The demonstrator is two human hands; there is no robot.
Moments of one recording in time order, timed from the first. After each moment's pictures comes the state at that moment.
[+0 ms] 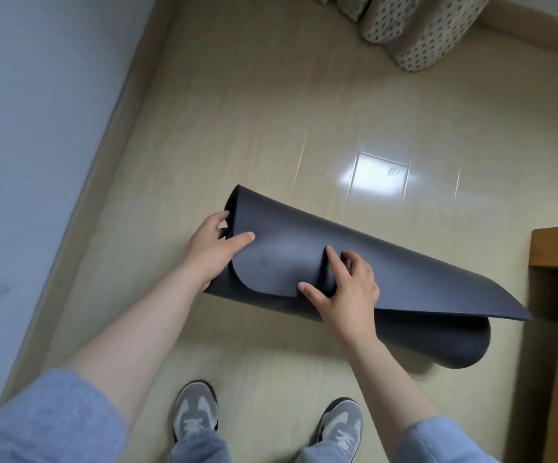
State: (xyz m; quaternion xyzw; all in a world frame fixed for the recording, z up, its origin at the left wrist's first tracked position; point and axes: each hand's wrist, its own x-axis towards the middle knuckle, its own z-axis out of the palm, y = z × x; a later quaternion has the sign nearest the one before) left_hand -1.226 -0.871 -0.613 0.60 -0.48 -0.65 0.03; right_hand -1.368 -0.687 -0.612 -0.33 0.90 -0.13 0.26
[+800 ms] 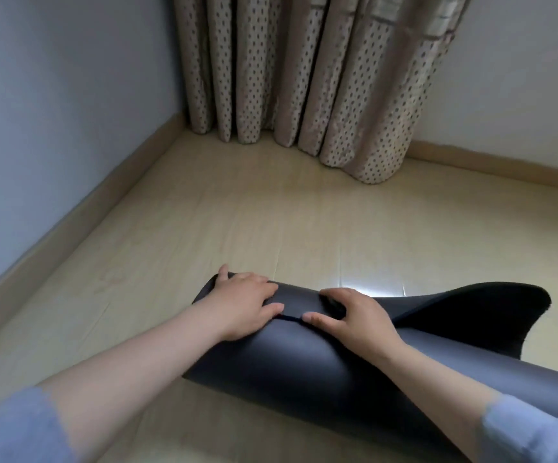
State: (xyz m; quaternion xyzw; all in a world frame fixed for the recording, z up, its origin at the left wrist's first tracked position) left_hand -1.319 -0.879 -0.725 0.25 -0.95 -0.15 -0.14; right_hand -1.478 -0.727 -0.741 -0.48 0.85 -0.15 0.17
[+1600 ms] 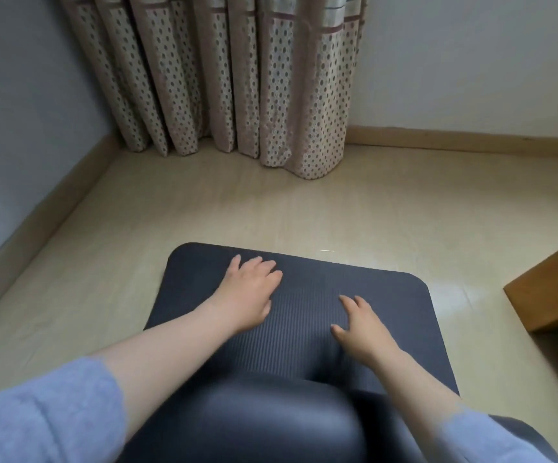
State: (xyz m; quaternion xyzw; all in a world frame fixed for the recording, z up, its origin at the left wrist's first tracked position) left_hand -1.466 -0.824 -0.717 0.16 -0.98 0.03 -0.10; right_hand -1.604 -0.642 -0.767 -0.33 0.90 -0.11 0.27
